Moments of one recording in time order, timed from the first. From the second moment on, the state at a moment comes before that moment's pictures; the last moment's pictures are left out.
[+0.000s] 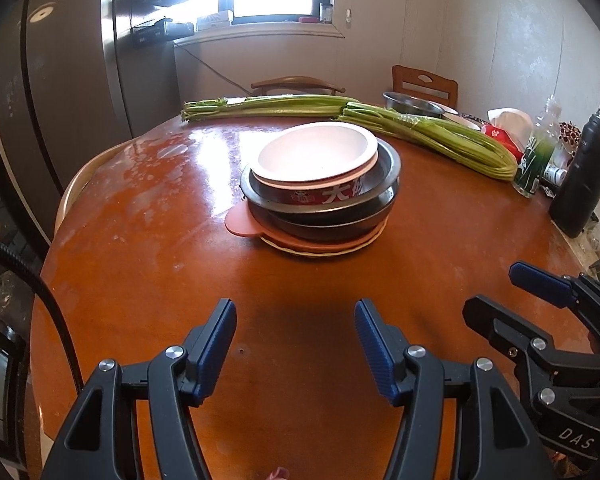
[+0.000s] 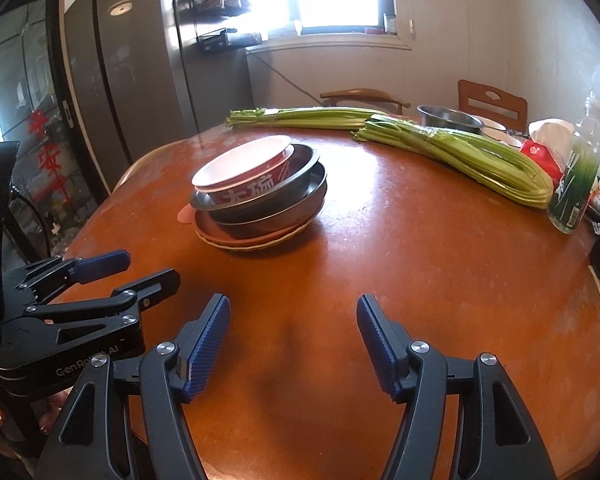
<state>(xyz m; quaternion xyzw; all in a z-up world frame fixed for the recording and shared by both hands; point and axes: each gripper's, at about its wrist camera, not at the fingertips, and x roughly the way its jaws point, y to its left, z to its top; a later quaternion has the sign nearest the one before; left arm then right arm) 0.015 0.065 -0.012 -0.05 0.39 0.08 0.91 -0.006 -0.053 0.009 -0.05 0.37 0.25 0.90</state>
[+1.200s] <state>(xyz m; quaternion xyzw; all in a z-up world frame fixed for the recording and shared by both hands) 0.018 0.066 -0.016 -0.05 0.40 0.08 0.91 -0.005 -0.049 0.005 -0.06 0.38 0.25 0.89</state>
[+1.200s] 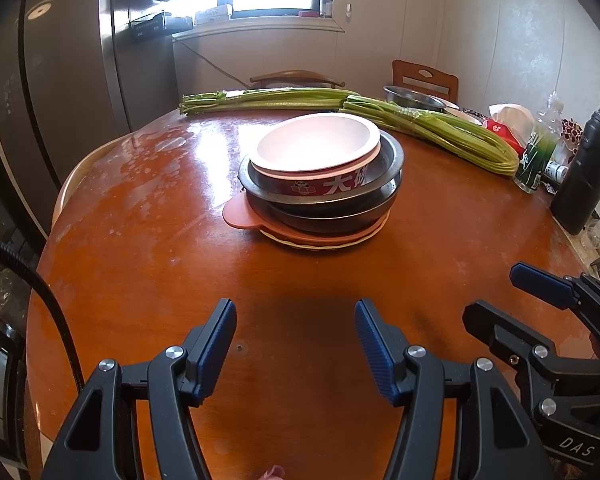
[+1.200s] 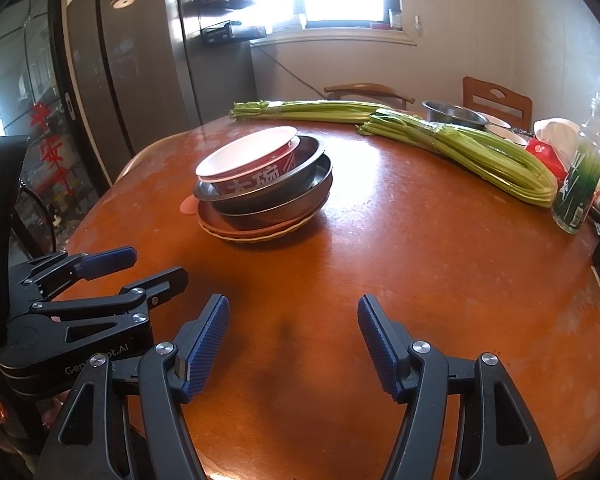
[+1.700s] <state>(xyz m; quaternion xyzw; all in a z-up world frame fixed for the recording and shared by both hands) 0.018 0.069 -0.017 -0.05 0.41 0.08 0.91 -0.005 -0.055 0.005 -0.06 0.38 0.25 0.89</state>
